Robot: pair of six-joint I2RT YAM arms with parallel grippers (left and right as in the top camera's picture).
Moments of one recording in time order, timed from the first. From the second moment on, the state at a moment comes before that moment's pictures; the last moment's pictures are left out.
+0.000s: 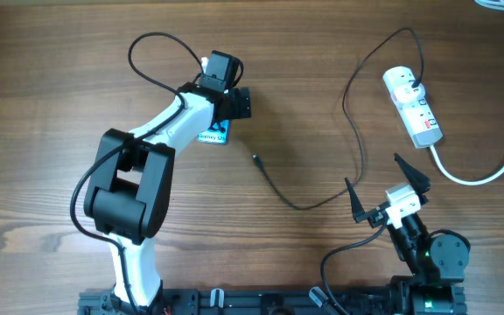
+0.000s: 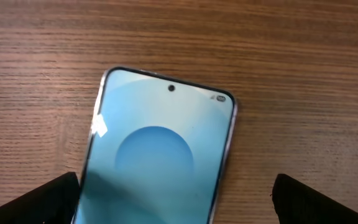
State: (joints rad) left arm -0.37 2.06 1.36 -0.40 -0.13 -0.40; right arm -0.04 0.03 0.01 0.03 -0.45 -0.29
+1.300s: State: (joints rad) left arm -0.39 2.05 1.37 -0.82 -0.03 -0.39; right arm -0.04 0.03 0.01 0.03 -0.45 -0.29
